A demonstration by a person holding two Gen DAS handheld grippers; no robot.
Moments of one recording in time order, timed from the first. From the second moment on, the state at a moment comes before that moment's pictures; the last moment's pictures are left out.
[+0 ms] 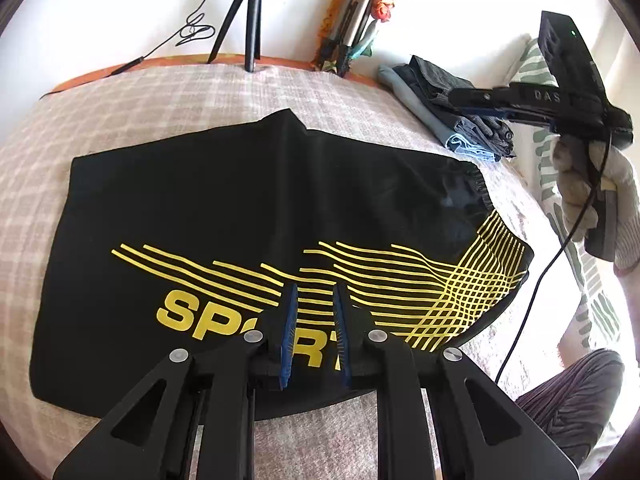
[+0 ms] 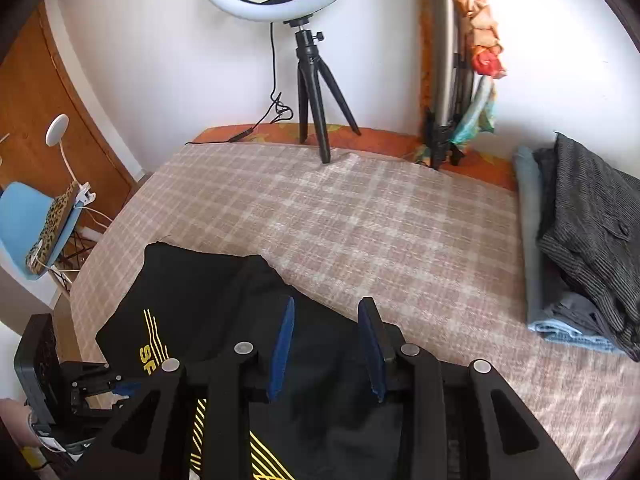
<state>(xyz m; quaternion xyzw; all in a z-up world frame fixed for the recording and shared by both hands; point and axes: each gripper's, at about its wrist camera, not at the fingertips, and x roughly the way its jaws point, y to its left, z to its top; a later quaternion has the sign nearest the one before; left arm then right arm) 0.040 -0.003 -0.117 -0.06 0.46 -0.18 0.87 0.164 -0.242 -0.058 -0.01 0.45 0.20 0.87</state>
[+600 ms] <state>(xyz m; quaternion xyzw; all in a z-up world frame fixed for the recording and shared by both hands) 0.015 -0.146 -0.084 0.07 0.43 -0.37 0.82 0.042 -0.395 -0.111 0.16 0.47 0.11 0.86</state>
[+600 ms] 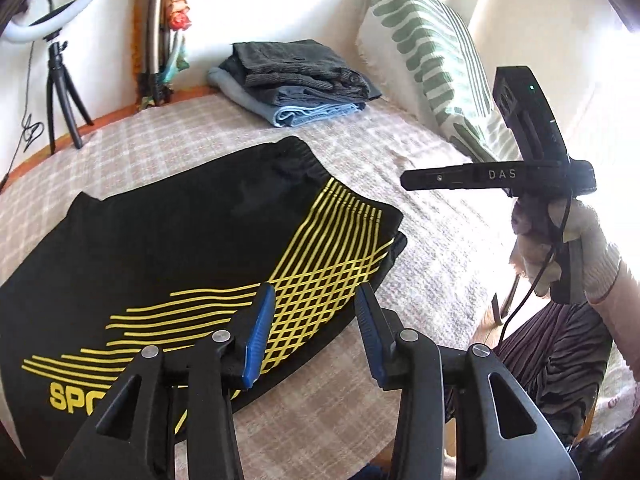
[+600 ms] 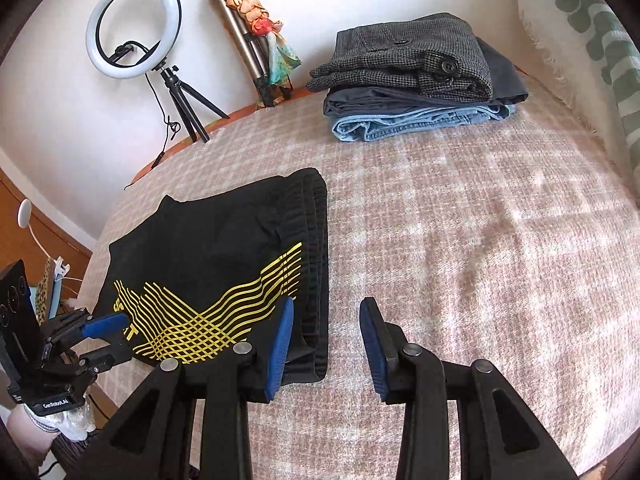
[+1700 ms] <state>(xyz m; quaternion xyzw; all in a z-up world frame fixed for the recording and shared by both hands) 0.012 -0.264 -0.141 0.23 0.42 -0.37 0.80 0.044 -0.451 -0.116 0.29 0.46 0.13 0.83</state>
